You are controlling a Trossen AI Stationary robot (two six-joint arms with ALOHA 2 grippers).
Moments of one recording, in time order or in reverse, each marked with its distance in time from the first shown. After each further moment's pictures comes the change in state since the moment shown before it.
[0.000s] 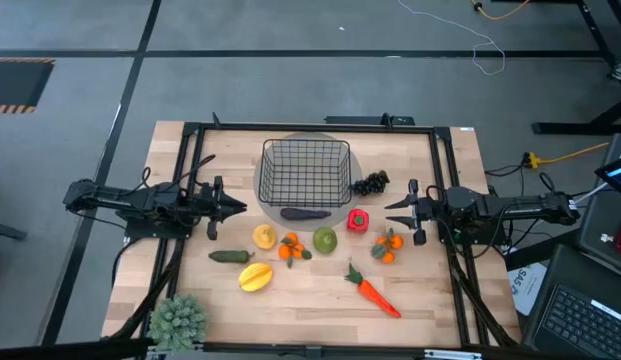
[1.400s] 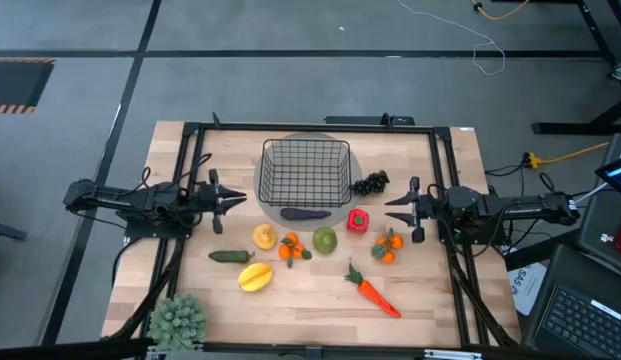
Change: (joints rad) left arm 0.001 0.000 0.000 0.007 -0.173 0.197; right arm -0.001 0.000 0.001 0.028 0.054 0.035
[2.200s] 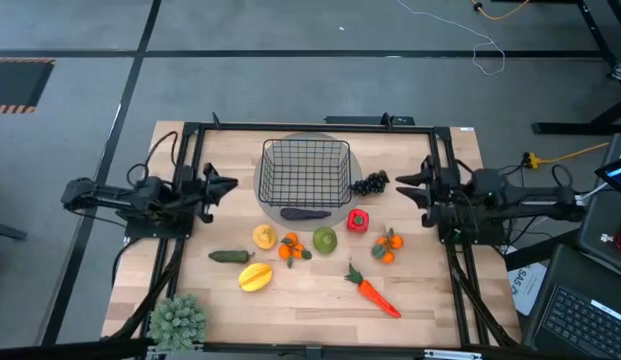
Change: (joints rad) left arm 0.000 0.055 0.011 0.406 -0.019 -0.333; right arm 0.000 0.175 0.385 -0.042 0.089 0.191
